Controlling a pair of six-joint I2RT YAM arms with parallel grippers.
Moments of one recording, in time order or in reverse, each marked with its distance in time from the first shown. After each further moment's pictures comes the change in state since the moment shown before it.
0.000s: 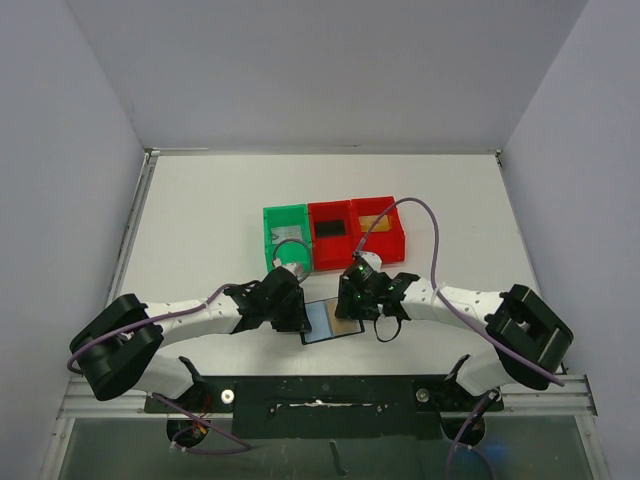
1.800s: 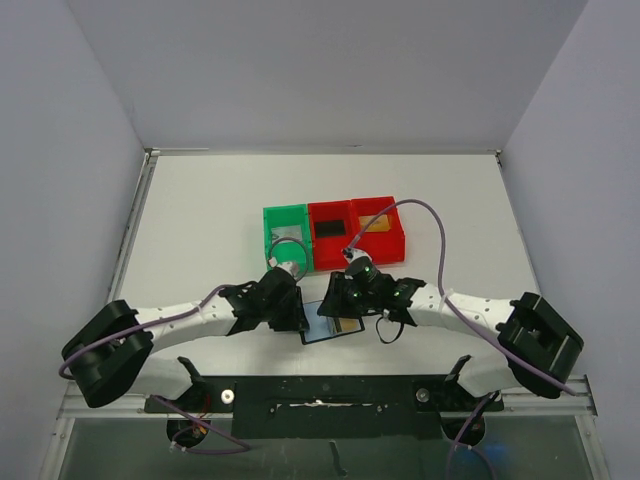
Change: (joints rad) left arm -0.001 -0.040 -0.004 -0.032 -0.033 -0.003; right arm 0.029 -0.073 -0.029 0.158 -0.127 0.031
